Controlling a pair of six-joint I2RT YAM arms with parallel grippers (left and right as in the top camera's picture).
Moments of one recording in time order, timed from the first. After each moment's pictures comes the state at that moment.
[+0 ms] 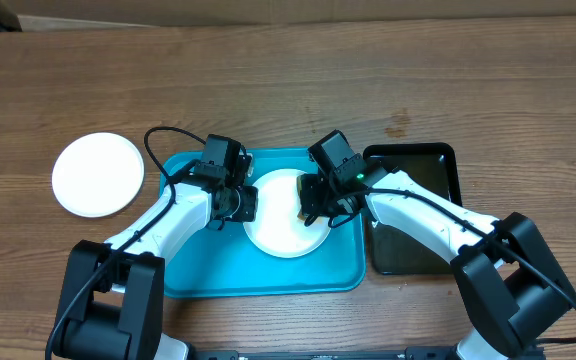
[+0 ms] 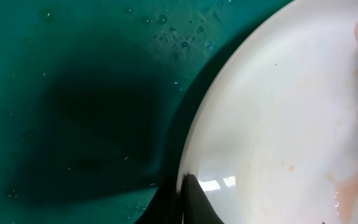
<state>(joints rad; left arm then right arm) -0.26 1.67 0.88 -0.51 0.13 -0.15 0.63 1.81 1.12 -0.48 -0.27 0.62</state>
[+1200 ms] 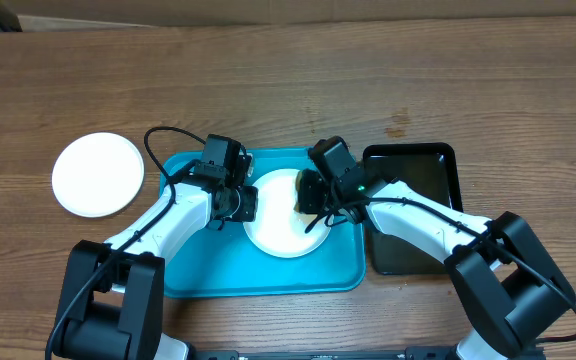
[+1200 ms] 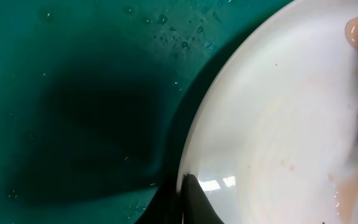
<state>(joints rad) -0.26 1.67 0.88 -0.51 0.13 -0.15 0.64 1.81 1.02 -0.23 -0.21 0.62</state>
